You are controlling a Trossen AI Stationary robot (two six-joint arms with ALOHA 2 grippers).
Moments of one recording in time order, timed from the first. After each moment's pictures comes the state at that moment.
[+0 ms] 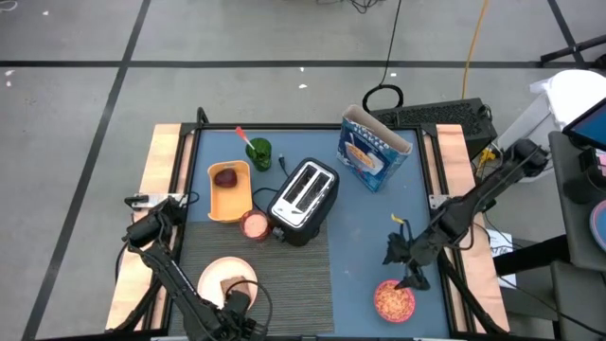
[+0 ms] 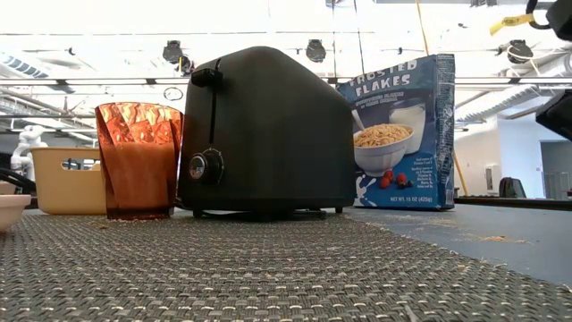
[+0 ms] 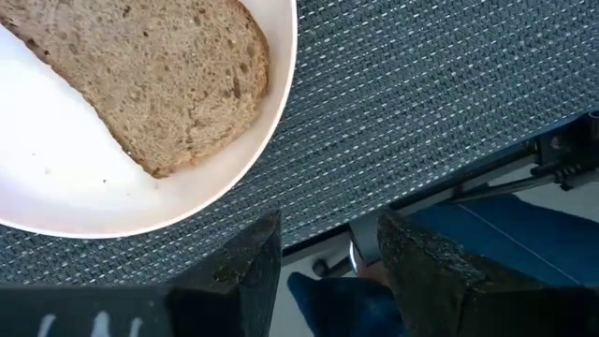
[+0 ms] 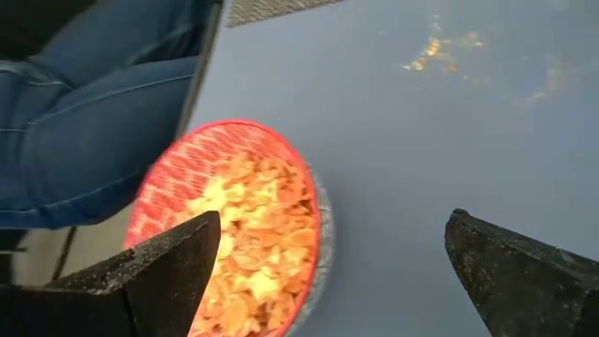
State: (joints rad) left arm -0.91 2.09 1.76 -1.12 -0.11 -2.12; right arm 0.71 1.00 0.39 -0.16 -0.05 0.69
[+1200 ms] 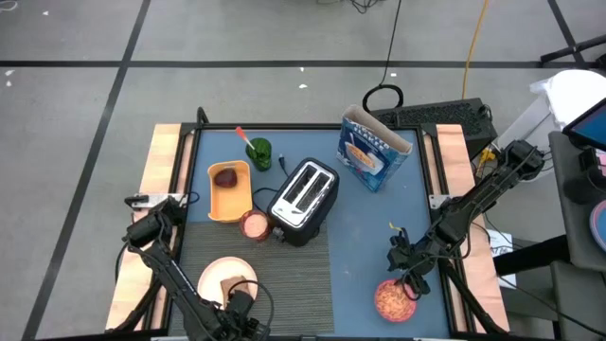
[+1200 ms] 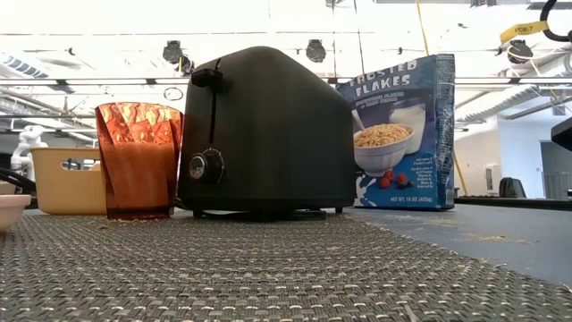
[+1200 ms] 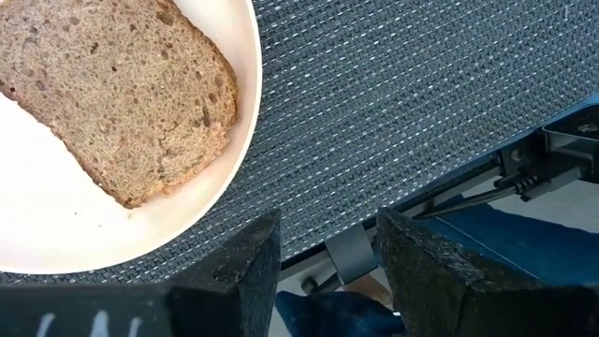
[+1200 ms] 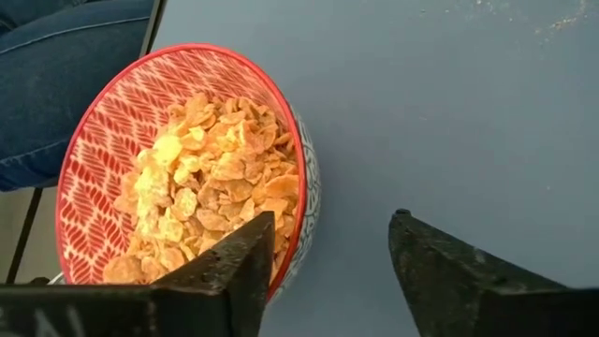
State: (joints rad) left arm -0.91 2.09 1.76 -1.10 -0.19 -2.09; right arm 0.77 1.10 0.39 -0.19 -0.03 0.70
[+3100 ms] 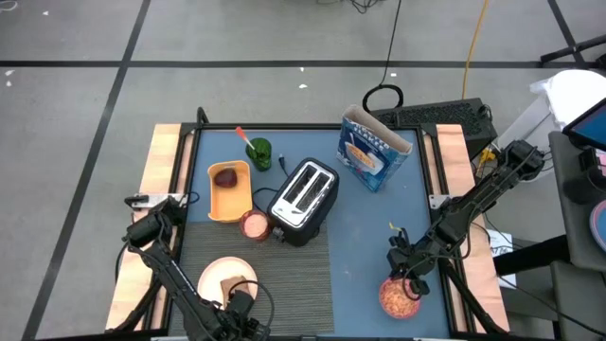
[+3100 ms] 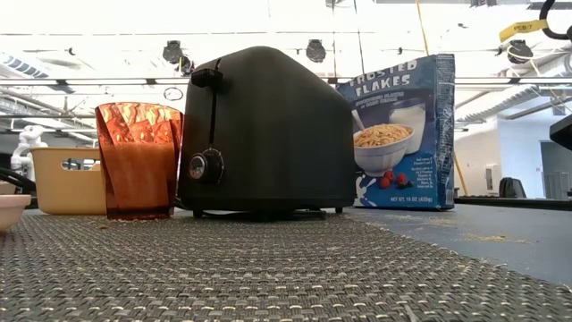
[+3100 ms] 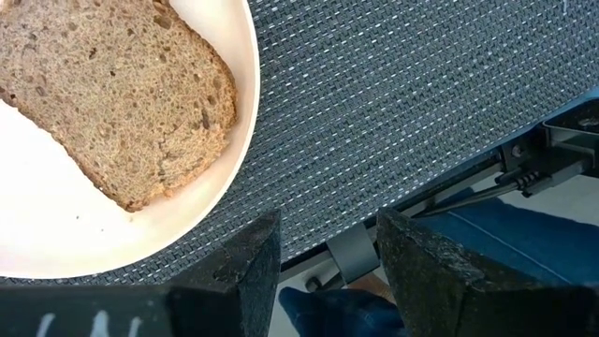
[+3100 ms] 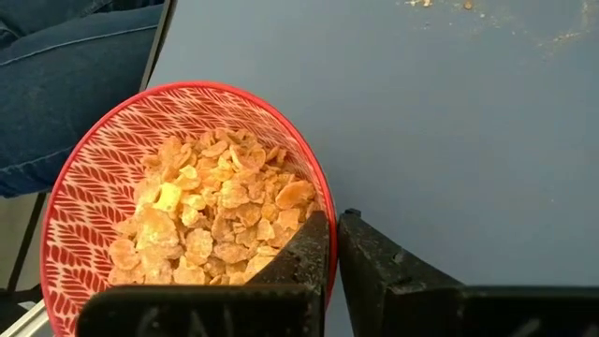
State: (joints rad) left arm -0.91 2.09 1.76 -1.10 -0.19 -2.07; right arm 0.77 1.10 0.39 -0.16 -0.03 0.70
